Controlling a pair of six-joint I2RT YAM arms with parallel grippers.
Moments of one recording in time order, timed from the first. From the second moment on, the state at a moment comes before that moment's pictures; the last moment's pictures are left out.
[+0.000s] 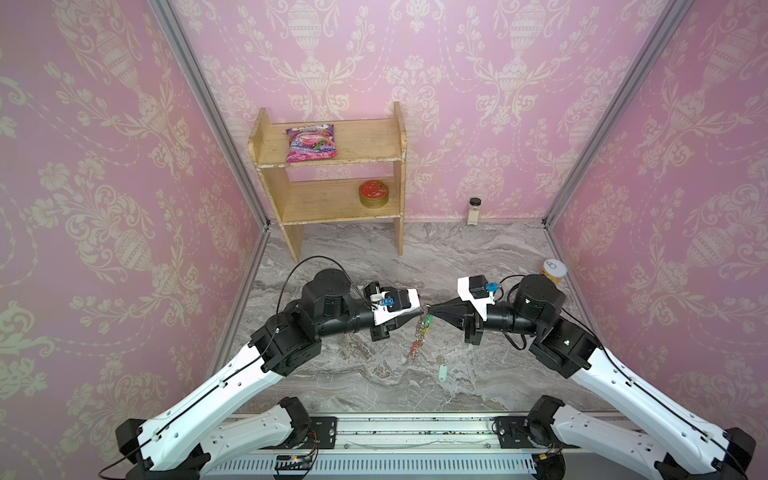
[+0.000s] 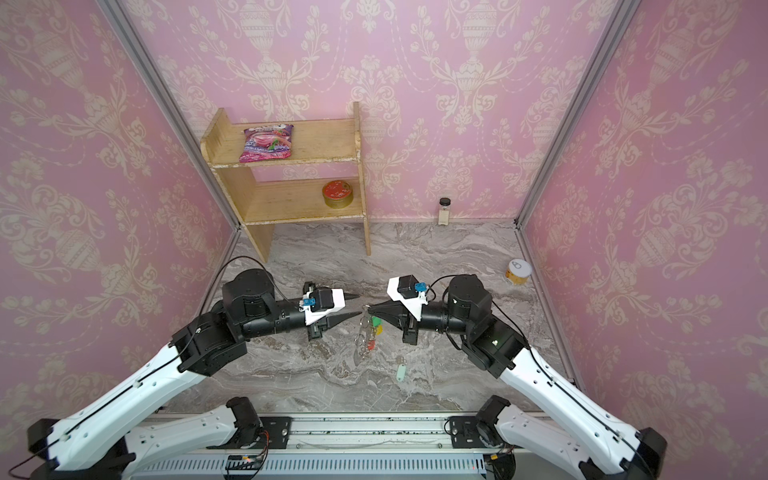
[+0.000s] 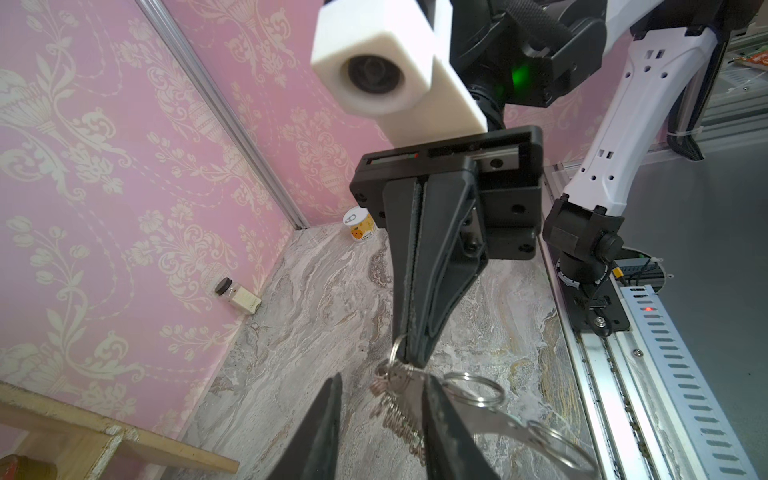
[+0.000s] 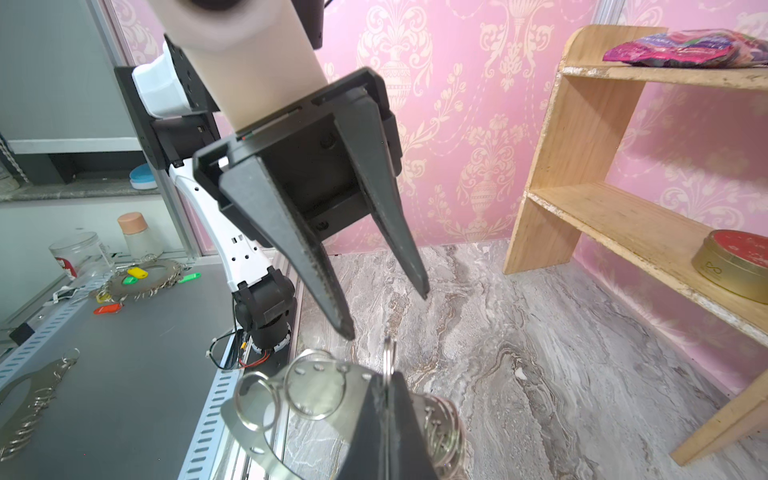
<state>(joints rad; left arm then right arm) -0.86 0.96 1.12 -0.41 0.38 0.45 0.69 0.88 0.87 -0.06 -0.66 -0.08</state>
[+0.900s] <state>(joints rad) -0.85 1.00 1.08 -0.27 0.46 0.34 0.69 0.83 0.84 0.02 -0.65 -0.05</state>
